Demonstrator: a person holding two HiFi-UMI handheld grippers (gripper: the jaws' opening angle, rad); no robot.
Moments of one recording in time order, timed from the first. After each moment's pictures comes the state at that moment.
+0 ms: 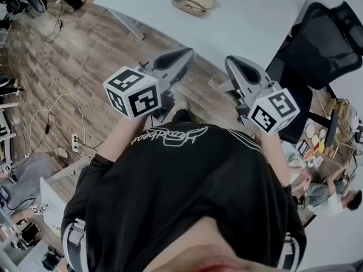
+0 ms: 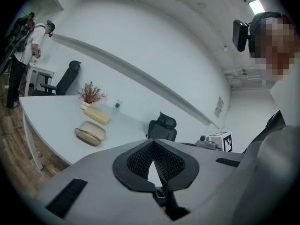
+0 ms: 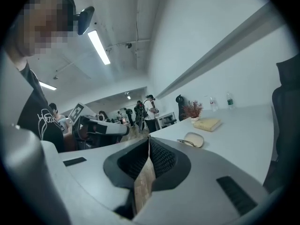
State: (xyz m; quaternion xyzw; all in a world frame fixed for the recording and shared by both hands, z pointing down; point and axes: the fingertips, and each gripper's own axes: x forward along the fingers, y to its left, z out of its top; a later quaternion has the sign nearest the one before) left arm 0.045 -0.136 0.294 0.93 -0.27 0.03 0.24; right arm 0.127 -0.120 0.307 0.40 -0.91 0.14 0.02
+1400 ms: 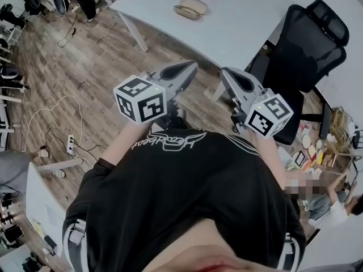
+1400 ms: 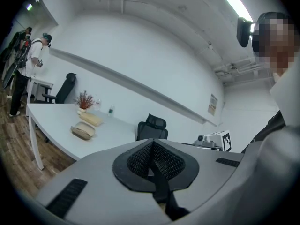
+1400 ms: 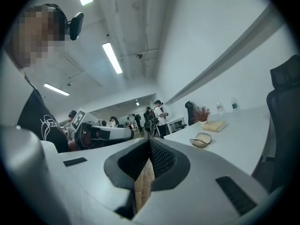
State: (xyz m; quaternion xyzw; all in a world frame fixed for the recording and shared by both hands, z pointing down) left arm 0.083 0.028 0.266 0.94 -0.28 0.01 0.19; right arm 0.152 0.039 0.277 0.35 -0.93 0.12 -0.03
